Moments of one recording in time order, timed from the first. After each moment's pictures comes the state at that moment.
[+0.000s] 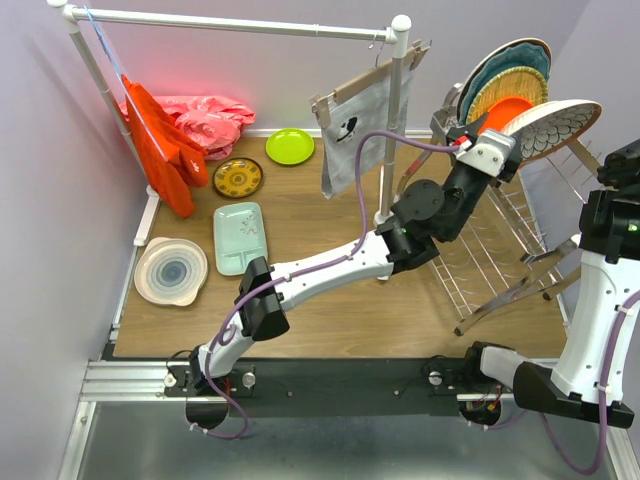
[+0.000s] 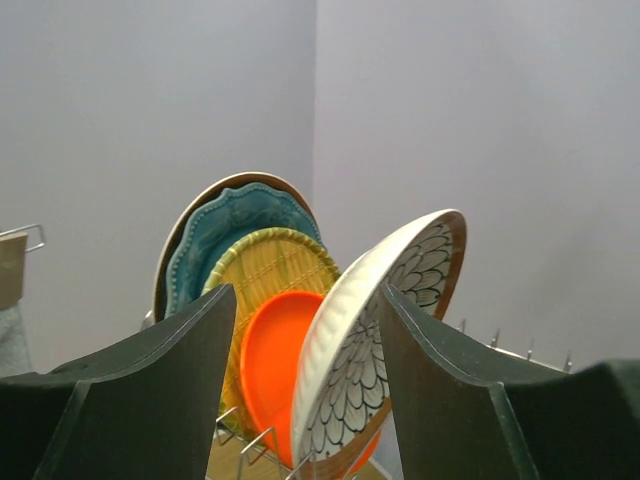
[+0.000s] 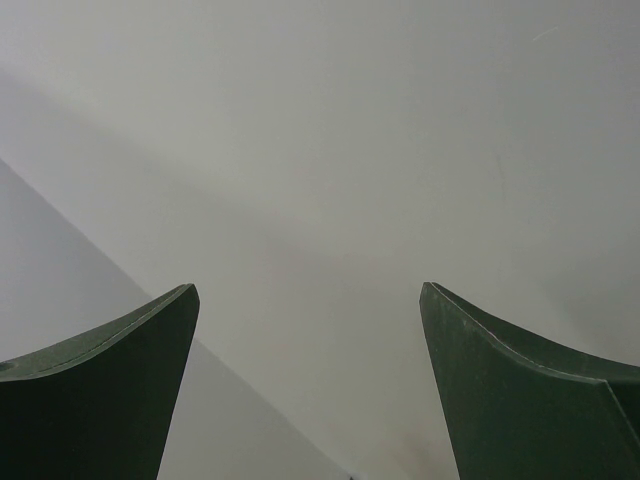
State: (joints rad) left arm -1.24 2.17 2.27 0.59 -0.53 0.31; right arm -0.20 1.16 1.82 -0.02 0.90 0.16
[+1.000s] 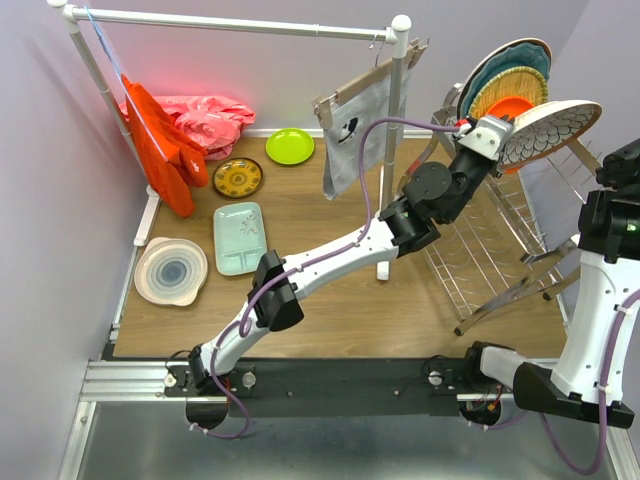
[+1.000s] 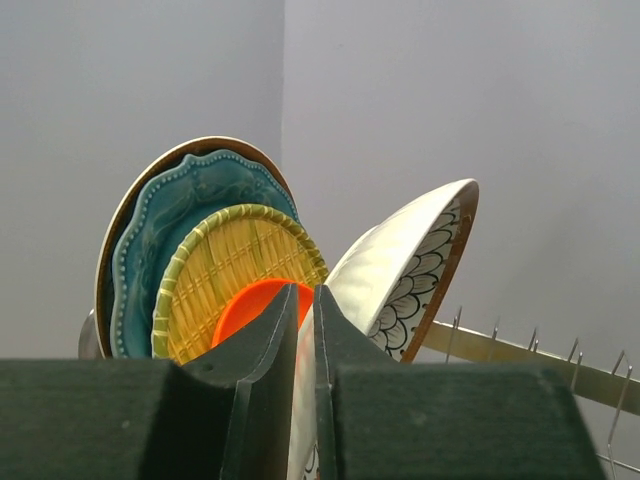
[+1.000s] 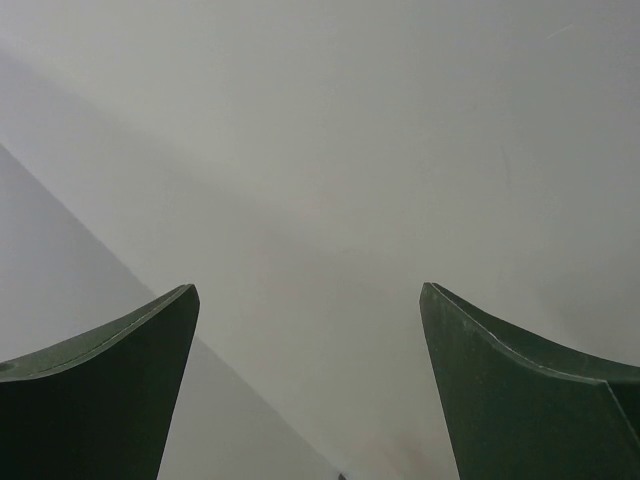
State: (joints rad) left arm -1.16 2.30 2.43 0.46 -0.40 0.15; right arm -0.20 1.16 1.81 -0.02 0.88 0.14
